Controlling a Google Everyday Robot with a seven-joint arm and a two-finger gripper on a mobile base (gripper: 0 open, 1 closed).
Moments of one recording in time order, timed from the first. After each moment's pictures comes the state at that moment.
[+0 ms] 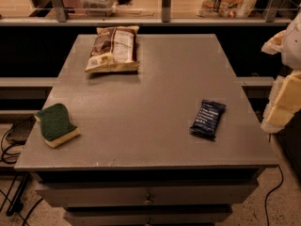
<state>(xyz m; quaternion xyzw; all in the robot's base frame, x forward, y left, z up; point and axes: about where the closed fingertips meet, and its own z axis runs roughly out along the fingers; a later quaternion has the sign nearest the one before) 0.438 -0.217 0.976 -0.60 0.78 -0.03 0.16</state>
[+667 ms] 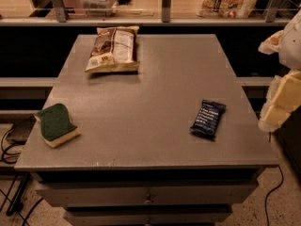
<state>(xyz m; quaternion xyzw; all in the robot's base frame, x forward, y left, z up) 0.441 -0.212 0.975 -0.61 0.78 -0.02 0.17</state>
